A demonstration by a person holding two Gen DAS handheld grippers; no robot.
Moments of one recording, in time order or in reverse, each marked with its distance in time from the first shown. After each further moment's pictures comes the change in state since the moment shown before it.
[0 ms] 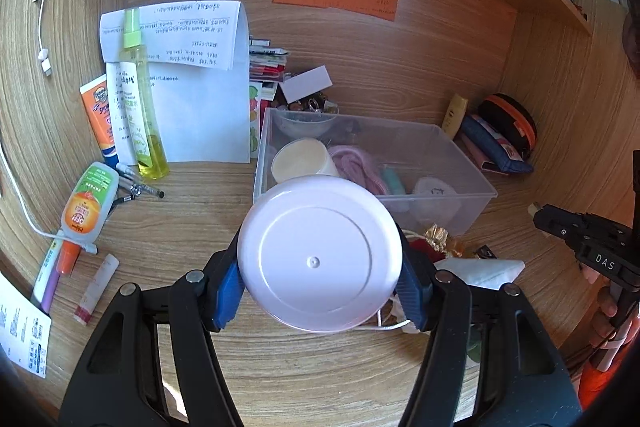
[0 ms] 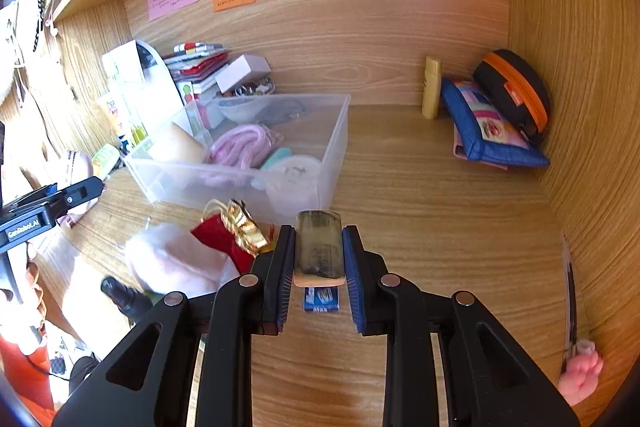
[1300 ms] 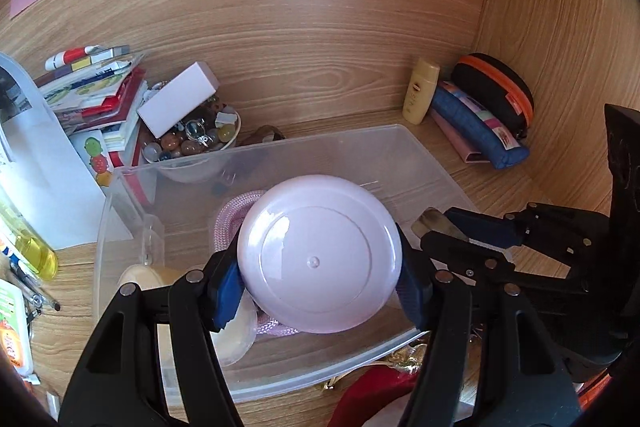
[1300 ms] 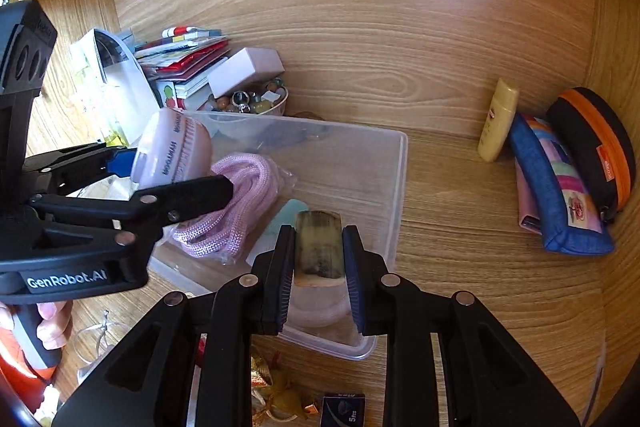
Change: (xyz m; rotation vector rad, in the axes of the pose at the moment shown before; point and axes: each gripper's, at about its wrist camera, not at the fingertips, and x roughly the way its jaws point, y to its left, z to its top) left arm 0.136 -0.064 0.065 0.173 0.166 -0.151; right arm 0.105 0.019 0.053 -0.073 0.084 0.042
